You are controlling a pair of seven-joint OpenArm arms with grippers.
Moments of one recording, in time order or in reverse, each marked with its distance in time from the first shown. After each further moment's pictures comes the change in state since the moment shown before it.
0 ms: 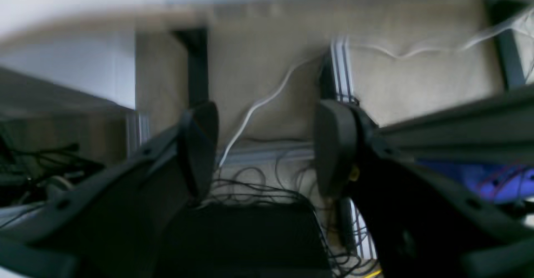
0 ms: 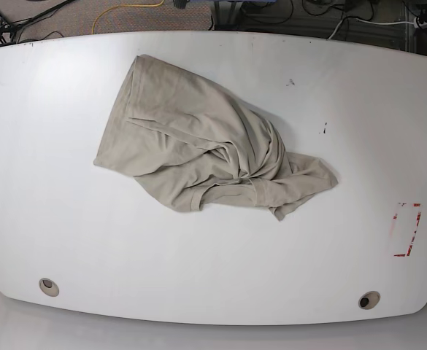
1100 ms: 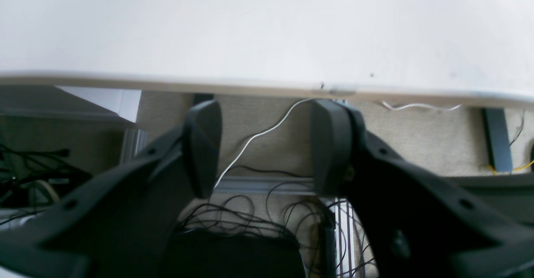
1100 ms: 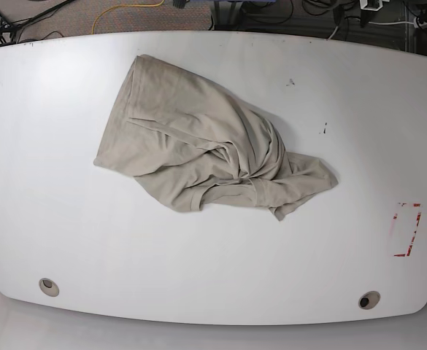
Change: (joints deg) left arm 0.9 -3.5 -1.5 6.7 -13.0 -0.3 0.8; right arm -1.9 0.0 -0.1 5.5 -0.3 0.3 -0.2
